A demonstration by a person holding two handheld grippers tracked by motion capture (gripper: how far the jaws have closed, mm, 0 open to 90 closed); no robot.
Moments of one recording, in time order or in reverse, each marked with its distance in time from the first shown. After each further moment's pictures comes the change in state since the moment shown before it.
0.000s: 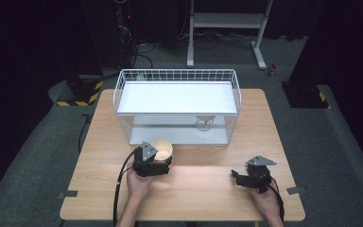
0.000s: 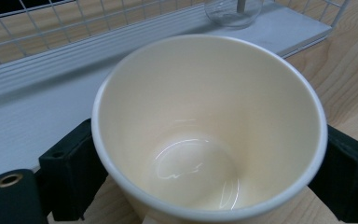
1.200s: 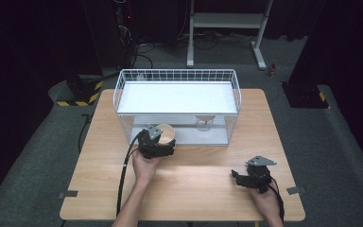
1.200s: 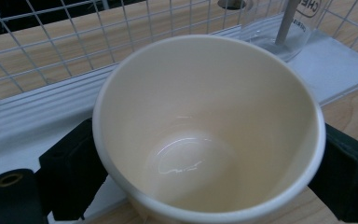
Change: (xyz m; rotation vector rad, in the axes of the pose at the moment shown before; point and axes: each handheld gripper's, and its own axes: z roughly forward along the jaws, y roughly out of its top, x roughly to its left) left arm 0.014 0.045 0.035 0.039 0.072 -0.060; right arm 0.000 0.000 0.000 -0.001 -0.002 0.000
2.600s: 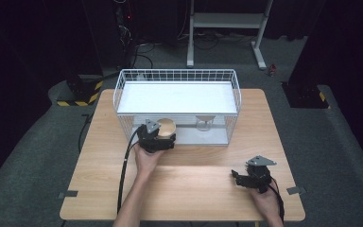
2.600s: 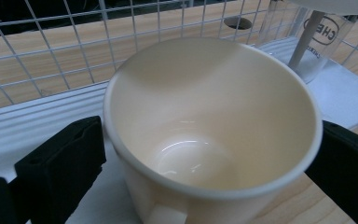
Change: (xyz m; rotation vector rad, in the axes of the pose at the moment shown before) left arm 0.017 0.004 0.019 -0.049 -0.026 -0.054; right arm 0.000 0.000 0.000 0.001 0.000 0.000
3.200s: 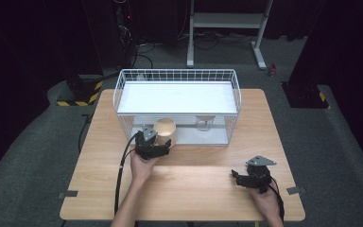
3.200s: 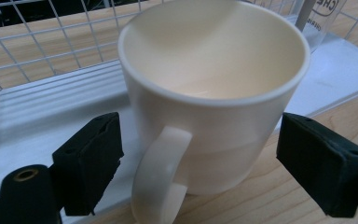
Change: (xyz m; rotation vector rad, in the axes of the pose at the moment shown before) left arm -0.002 -0.019 -0.016 0.021 0.022 0.029; right arm 0.000 0.000 0.000 -0.002 -0.001 -0.003
